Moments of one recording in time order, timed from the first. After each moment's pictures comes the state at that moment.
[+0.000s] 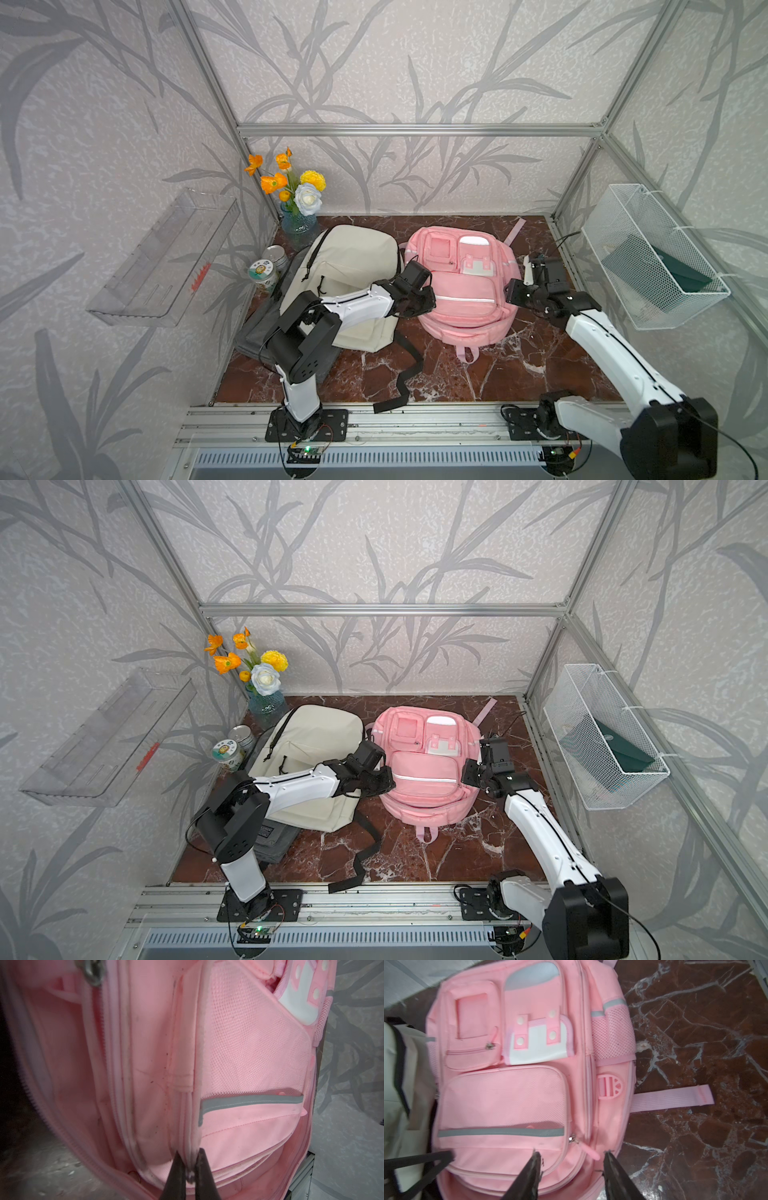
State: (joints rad) left arm -0.77 1.82 1.15 -0.24 0.19 -0.93; right arm 0.15 1.06 0.80 -0.58 -0.03 0.42
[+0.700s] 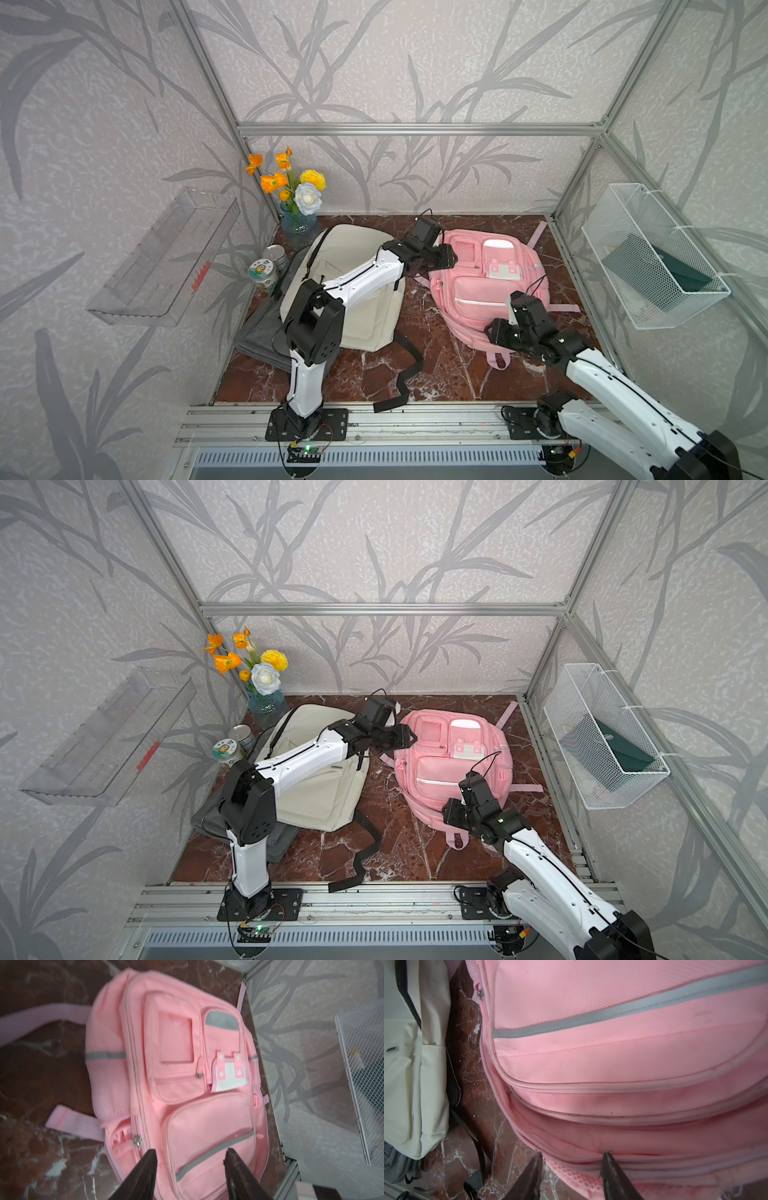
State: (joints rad) left arm -0.68 2.00 1.72 -0.43 0.21 -0.63; right arm 0.47 0.89 0.53 -0.60 -0.07 0.70
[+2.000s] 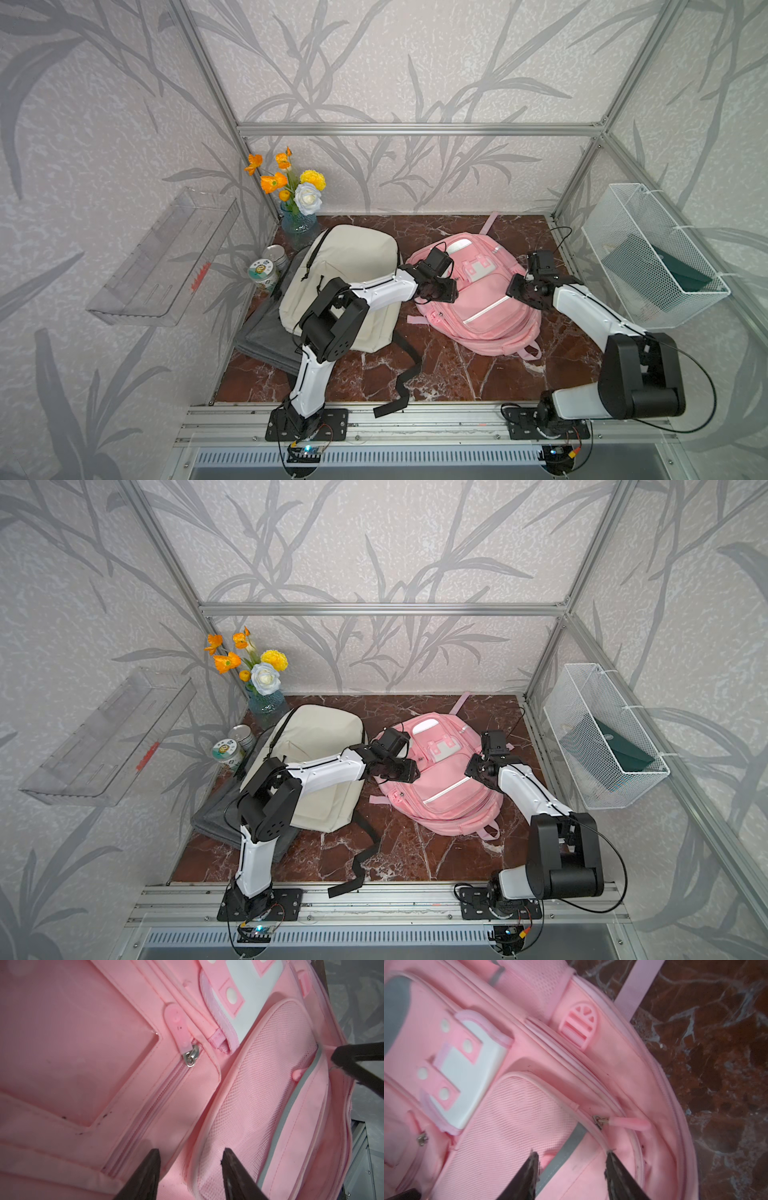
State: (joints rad) left arm -0.78 2.04 1.49 -0.40 0.20 -0.55; right arm 0.08 1.38 0.88 -0.52 0.01 0.50
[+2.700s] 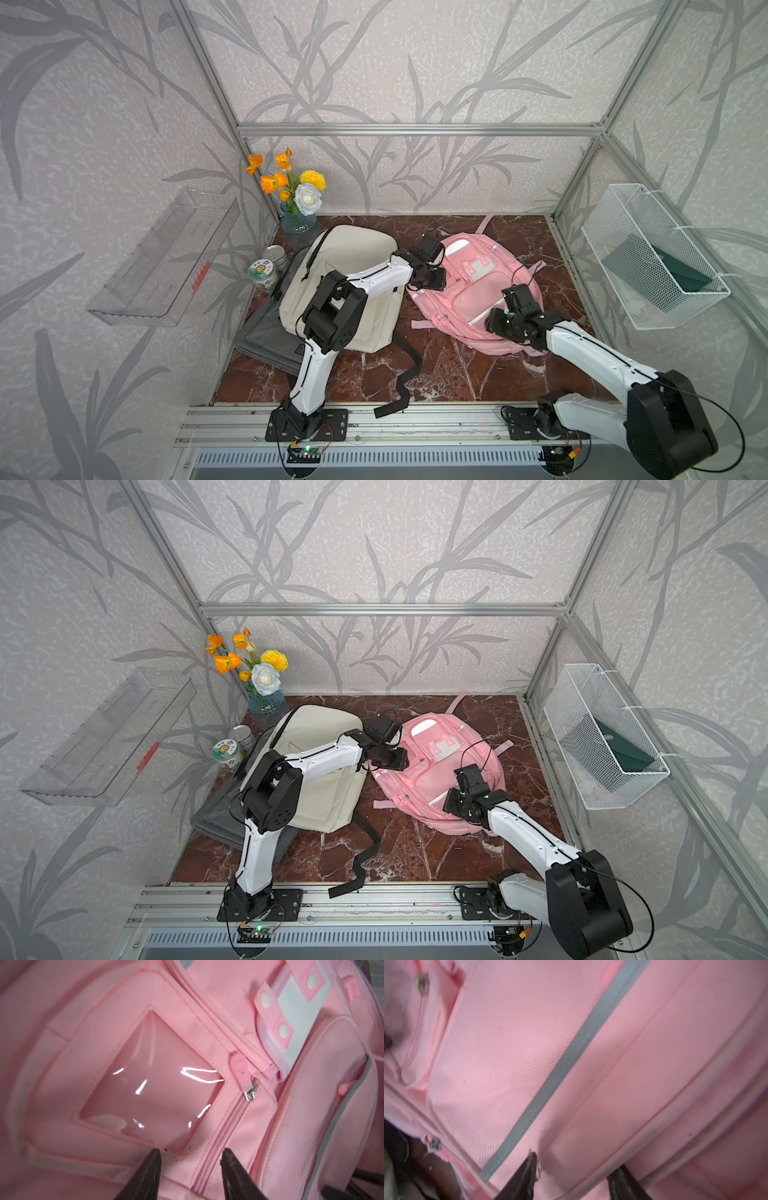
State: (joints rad) left arm -0.71 2.11 1.61 -0.52 0.17 -0.45; right arm 0.25 1.21 0.60 -0.48 -0.02 0.67
